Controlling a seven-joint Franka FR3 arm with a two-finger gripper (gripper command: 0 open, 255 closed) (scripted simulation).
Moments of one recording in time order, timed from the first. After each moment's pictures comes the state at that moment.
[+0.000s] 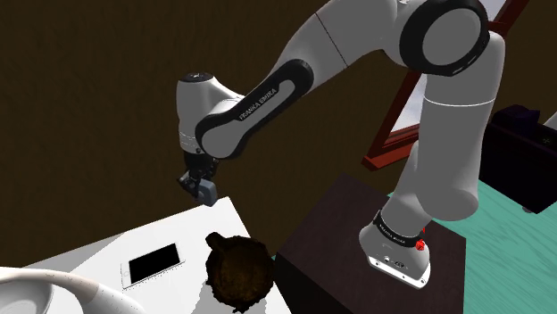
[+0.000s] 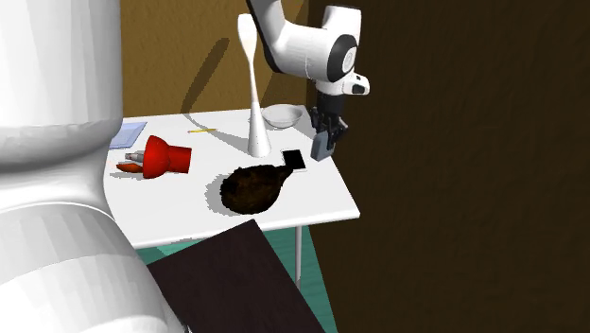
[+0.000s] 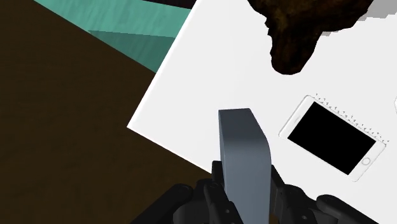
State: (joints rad) arm 0.29 0.34 0.23 -2.05 -0.03 2.43 0.40
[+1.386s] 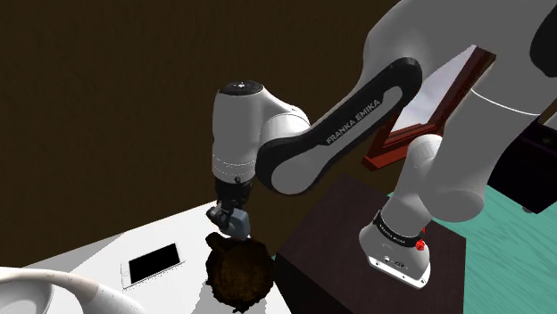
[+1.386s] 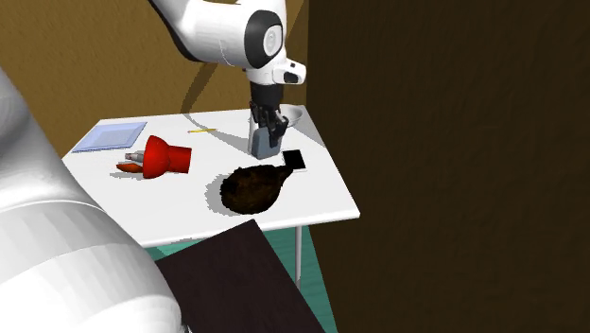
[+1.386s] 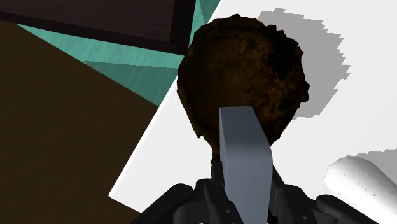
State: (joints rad) arm 0.40 -0.04 0.36 -2.44 0.10 2.46 0.55
